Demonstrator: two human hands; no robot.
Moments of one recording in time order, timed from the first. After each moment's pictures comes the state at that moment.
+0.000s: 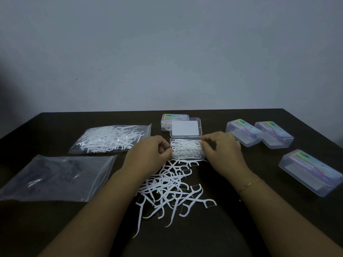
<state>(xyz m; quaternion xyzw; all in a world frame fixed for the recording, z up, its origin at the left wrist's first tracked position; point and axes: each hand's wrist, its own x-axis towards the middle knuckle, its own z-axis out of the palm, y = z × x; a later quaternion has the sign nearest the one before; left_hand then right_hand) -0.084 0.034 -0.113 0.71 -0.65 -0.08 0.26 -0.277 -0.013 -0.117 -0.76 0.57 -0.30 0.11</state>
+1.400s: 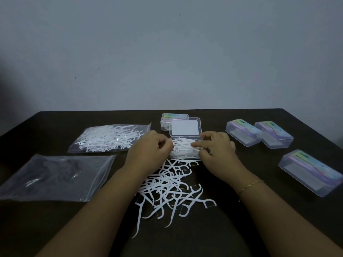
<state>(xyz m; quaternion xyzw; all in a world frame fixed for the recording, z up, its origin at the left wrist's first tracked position) -0.088 0.027 -0.115 0.70 -0.65 -0.06 0.31 -0.276 -0.011 -0.117 -0.82 0.51 -0.22 0.11</state>
